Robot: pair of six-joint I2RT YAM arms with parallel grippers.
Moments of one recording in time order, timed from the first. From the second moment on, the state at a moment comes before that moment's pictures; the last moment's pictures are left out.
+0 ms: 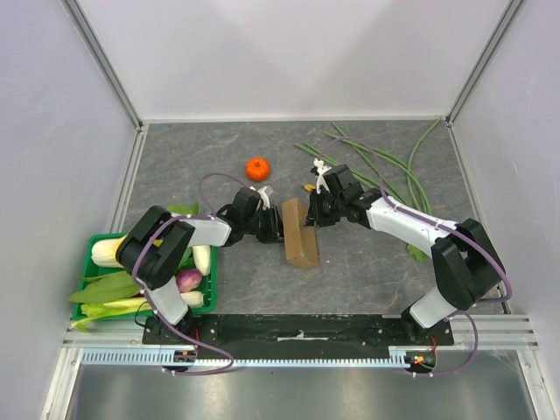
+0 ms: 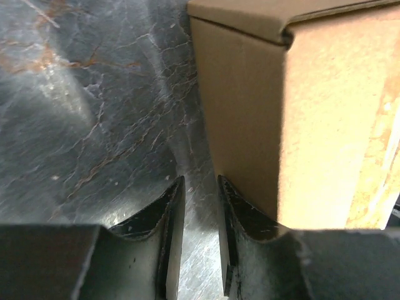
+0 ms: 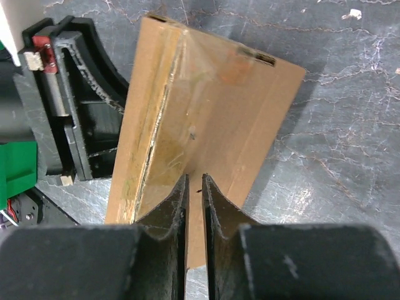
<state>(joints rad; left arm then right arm) -0.57 1.72 0.73 0.23 0.43 -0.78 0.60 1.57 1.01 -0.29 -0.26 0.43</state>
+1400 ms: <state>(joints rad) -0.57 1.33 0.79 -0.33 -0.04 -0.75 0.78 1.66 1.16 -0.35 -0.02 0.39</state>
